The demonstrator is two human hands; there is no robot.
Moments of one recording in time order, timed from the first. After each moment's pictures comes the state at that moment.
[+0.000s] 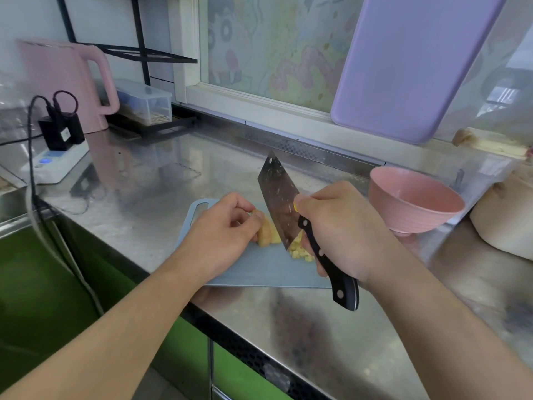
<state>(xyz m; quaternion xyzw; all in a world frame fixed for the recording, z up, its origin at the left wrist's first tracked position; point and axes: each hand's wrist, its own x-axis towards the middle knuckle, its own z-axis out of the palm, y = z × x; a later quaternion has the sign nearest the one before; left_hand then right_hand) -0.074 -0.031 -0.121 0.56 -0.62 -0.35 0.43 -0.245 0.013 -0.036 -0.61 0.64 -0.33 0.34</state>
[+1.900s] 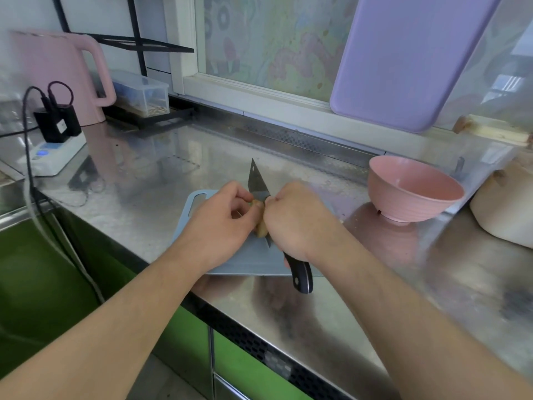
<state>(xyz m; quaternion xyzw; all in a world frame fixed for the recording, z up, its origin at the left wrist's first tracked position) -0.073 -0.032 -0.125 0.55 -0.66 -0.30 0.41 -0.213 -0.012 -0.059 -0.70 0.65 -0.17 0.22</state>
